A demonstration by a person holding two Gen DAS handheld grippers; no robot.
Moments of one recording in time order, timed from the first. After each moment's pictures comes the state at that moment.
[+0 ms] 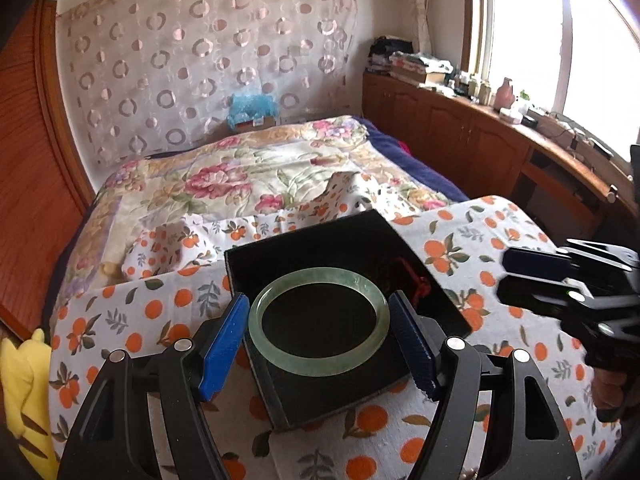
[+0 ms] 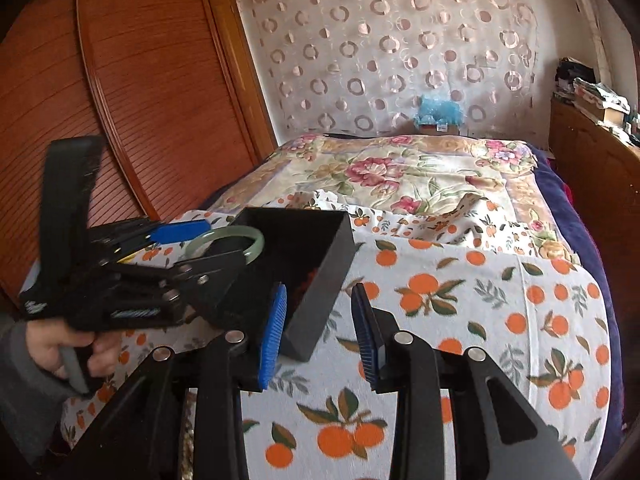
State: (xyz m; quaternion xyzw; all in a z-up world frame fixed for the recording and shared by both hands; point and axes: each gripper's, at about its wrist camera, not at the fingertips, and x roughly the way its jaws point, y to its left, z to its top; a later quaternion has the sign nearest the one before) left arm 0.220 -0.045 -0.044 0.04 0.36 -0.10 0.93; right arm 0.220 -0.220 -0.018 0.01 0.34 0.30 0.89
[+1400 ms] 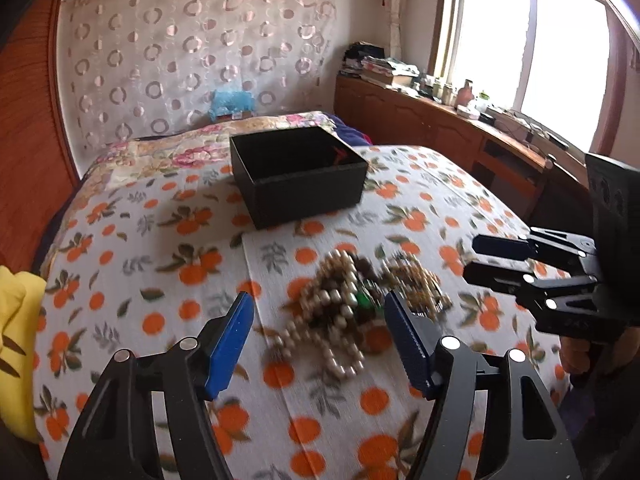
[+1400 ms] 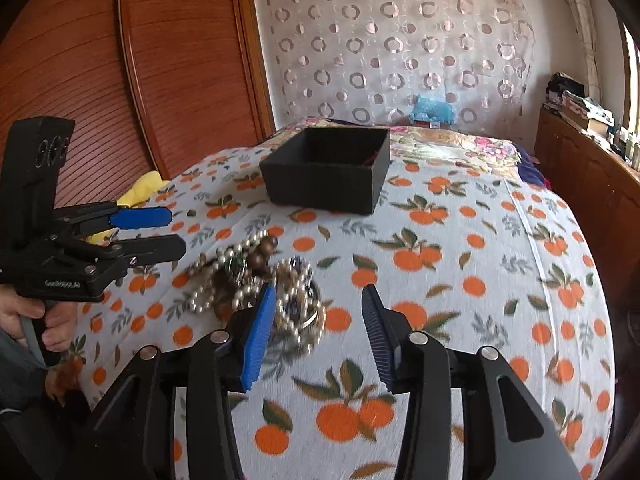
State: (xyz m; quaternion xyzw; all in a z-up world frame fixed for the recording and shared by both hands) left arm 0.036 -0.019 -0.063 0.01 0.36 -0.15 0.92; right arm 0.059 -0.210 -0.053 -0.04 0.34 0.28 0.90
